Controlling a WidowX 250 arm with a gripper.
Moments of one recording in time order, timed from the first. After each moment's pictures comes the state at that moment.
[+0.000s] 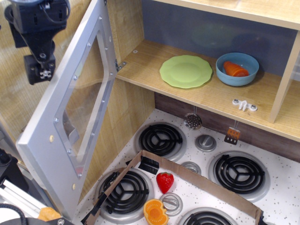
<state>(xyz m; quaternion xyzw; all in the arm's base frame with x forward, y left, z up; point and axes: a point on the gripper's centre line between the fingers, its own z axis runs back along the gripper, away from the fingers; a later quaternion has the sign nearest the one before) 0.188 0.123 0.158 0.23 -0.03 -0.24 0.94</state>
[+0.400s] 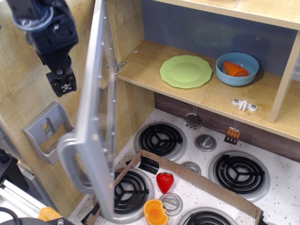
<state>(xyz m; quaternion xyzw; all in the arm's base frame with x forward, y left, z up) 0.210 0.123 0.124 0.16 -0.13 -0.24 0.95</state>
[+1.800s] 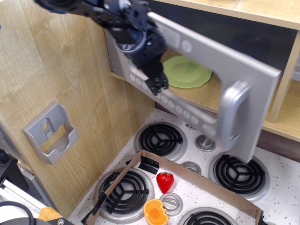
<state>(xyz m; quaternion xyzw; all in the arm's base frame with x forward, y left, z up) 0.315 0.038 0.079 0.10 -0.26 -0.26 0.92</state>
